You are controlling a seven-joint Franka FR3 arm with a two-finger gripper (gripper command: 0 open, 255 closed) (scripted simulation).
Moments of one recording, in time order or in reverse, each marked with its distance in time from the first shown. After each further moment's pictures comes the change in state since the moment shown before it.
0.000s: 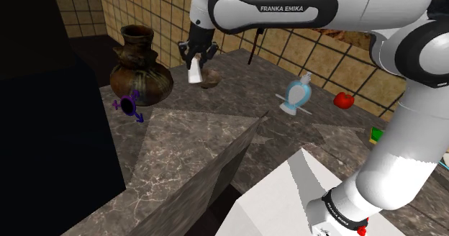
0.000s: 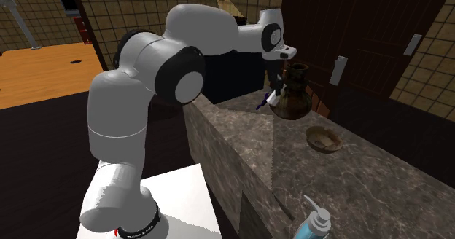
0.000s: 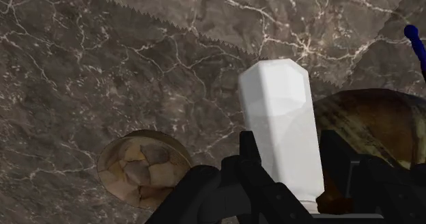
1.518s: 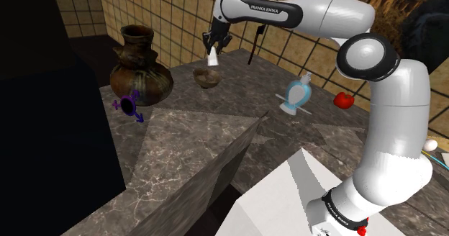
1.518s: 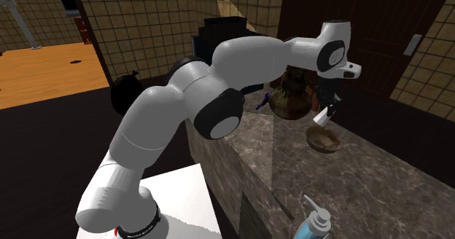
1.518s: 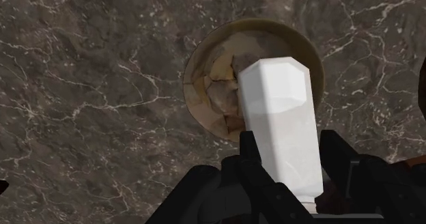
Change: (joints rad) arm -0.101 0.311 -0.114 0.407 -0.059 -0.065 -0.310
